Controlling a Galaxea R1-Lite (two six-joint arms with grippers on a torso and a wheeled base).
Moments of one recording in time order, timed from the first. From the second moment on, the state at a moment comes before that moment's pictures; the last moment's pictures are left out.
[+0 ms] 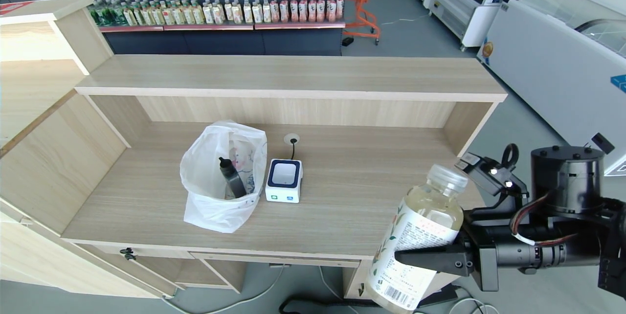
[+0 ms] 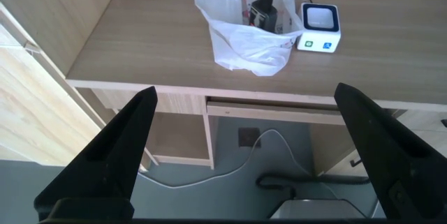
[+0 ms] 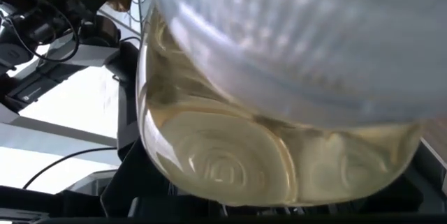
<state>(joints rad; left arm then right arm) 0.00 0.00 0.00 0.00 0.00 -0.01 0.43 1.57 -0.51 -0.70 0.93 0.04</state>
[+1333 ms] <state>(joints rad) 0.00 0.00 0.00 0.00 0.00 -0.01 0.34 1.52 -0.53 -0.72 0.57 -0.19</state>
